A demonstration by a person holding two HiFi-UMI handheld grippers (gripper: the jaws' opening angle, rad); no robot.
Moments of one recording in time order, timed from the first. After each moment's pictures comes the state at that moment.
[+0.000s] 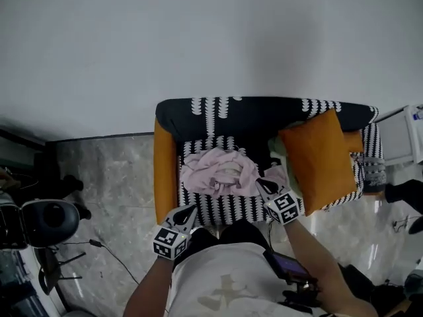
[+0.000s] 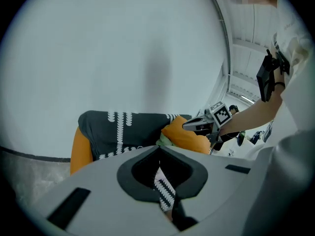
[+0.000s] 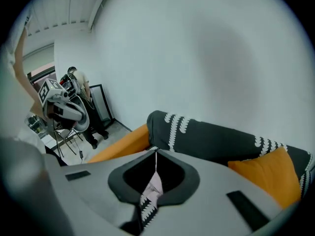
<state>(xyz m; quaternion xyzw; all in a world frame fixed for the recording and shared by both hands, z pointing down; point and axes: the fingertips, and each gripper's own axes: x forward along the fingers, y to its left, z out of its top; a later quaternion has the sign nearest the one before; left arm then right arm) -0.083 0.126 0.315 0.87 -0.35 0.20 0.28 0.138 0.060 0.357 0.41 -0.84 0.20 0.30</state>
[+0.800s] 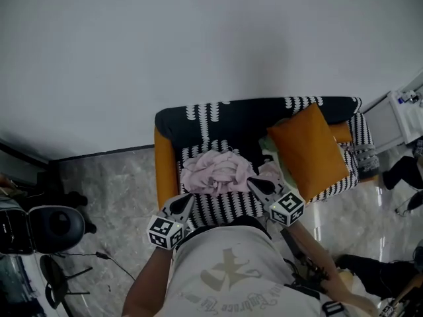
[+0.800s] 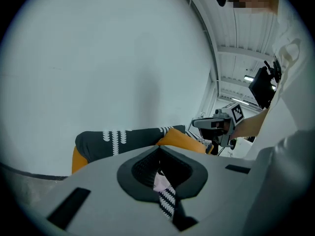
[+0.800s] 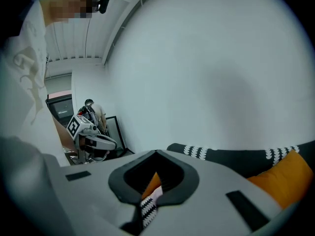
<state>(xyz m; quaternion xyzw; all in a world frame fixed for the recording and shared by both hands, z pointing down) -0.091 0.135 0.244 0.90 -0.34 0.14 0.22 0.092 0.121 0.219 0.39 -0.90 0.16 0.12</state>
